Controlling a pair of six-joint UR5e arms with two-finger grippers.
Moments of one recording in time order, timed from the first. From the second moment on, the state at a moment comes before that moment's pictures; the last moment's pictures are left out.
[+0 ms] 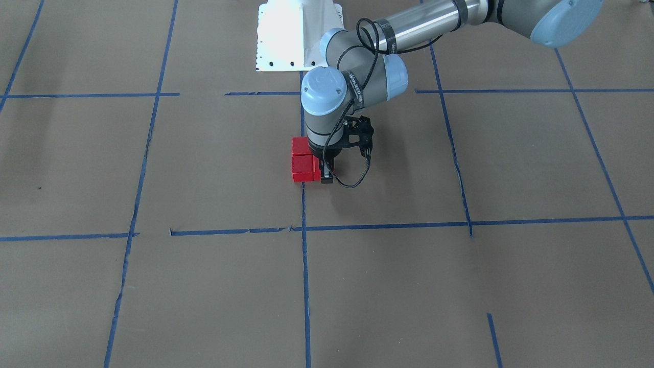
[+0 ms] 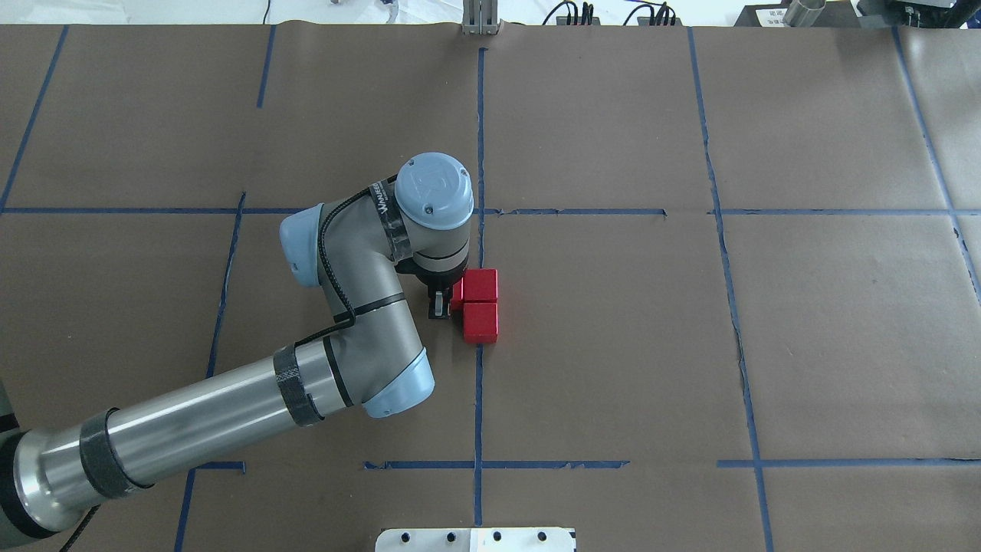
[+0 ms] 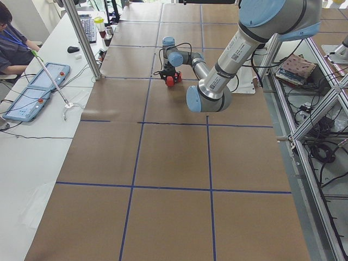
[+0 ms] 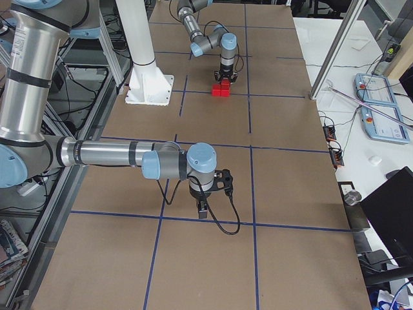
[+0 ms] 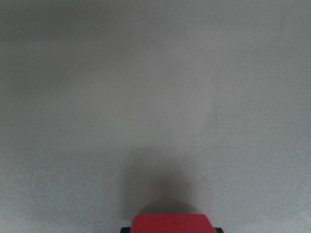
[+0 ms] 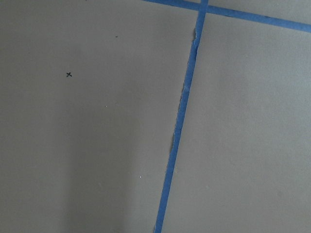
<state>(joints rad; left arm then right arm) -0.52 -2.44 -1.35 -1.61 -1.91 -2.73 1.49 -1.87 1.86 -1.53 2.33 -0.10</state>
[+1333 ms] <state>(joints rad) -0.52 -2.45 -1.34 -1.63 -1.91 -2.68 1.49 -1.86 1.86 -1.53 2.33 -0.10</state>
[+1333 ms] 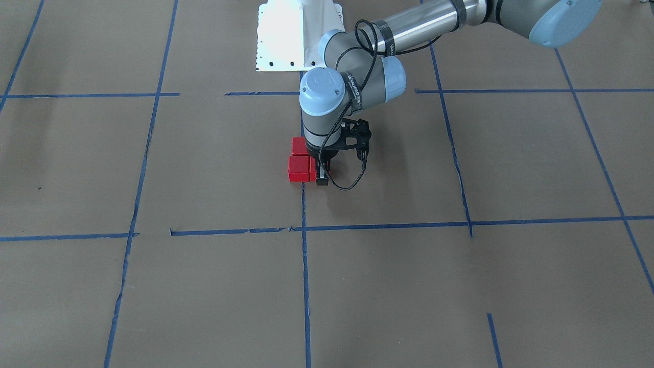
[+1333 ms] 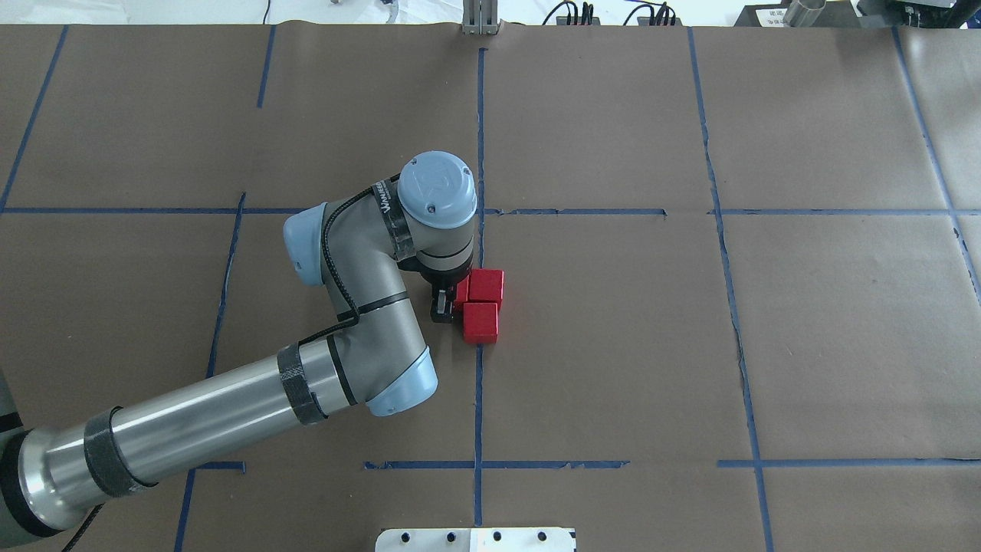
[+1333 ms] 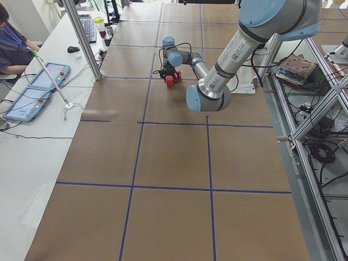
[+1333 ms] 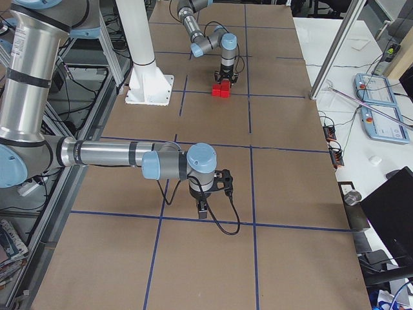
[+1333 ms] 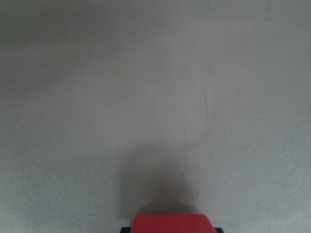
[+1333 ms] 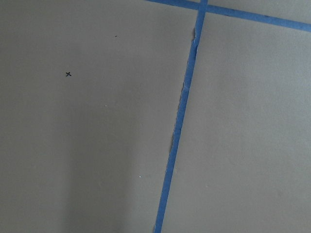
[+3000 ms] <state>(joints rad) -0.83 -1.88 -1.92 -1.52 -2.10 -1.33 1.49 -1.86 1.86 -1.53 2.33 -0.09</state>
